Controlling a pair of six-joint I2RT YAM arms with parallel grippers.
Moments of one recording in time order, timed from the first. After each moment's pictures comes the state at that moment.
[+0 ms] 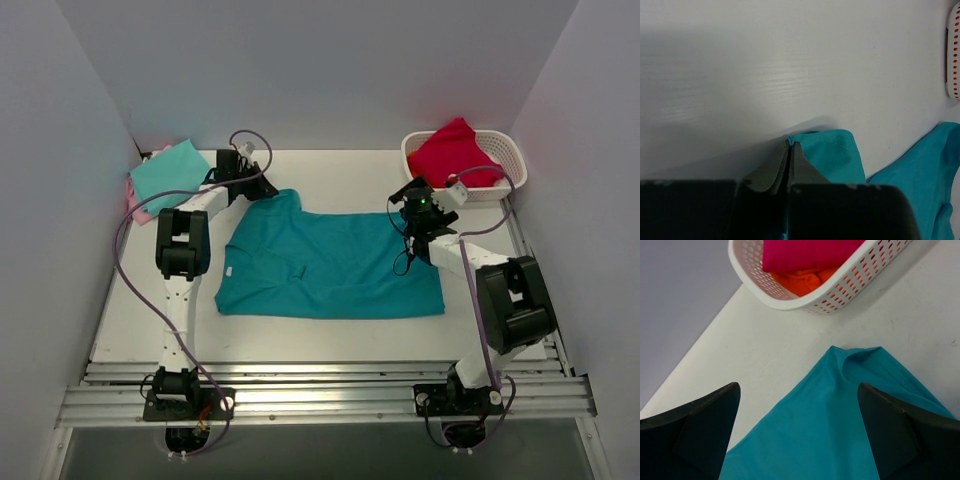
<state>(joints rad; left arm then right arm) -0.13 2.56 2.03 -0.13 0.52 -0.51 0.28 1.60 0.89 0.26 0.59 0.89</state>
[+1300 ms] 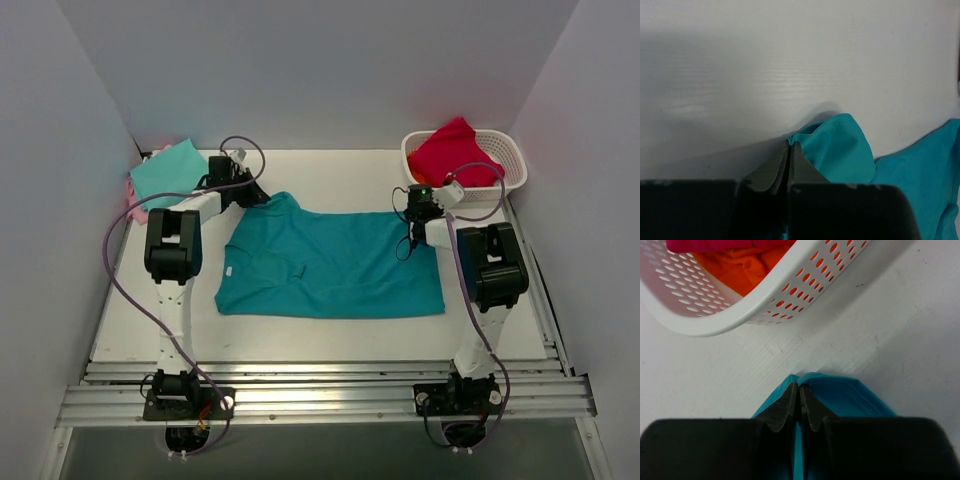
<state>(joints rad) -0.11 2.41 1.79 -0.04 0.46 -0.51 0.16 1.97 1.08 0.24 0.49 0.84</state>
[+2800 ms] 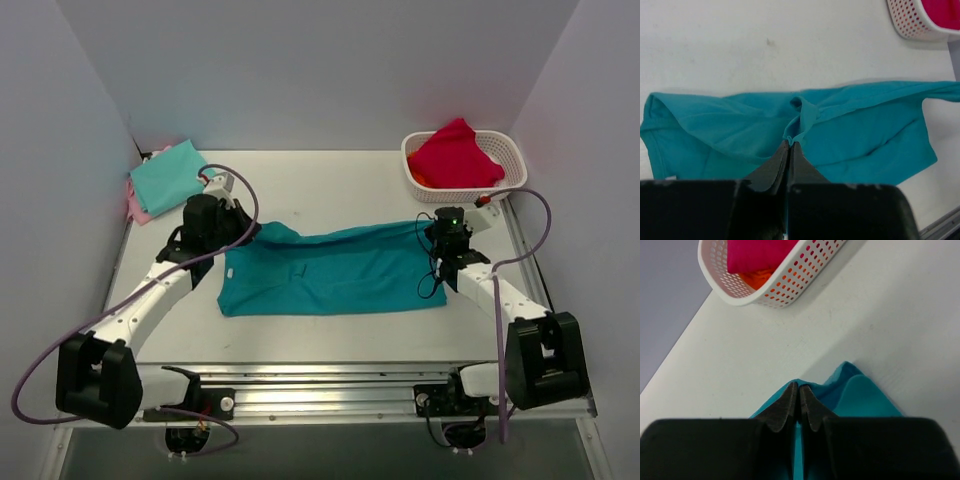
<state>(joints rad) -0.29 1.30 0.92 -0.07 0.16 -0.48 0.18 1.33 0.70 0.12 0.50 0.87</state>
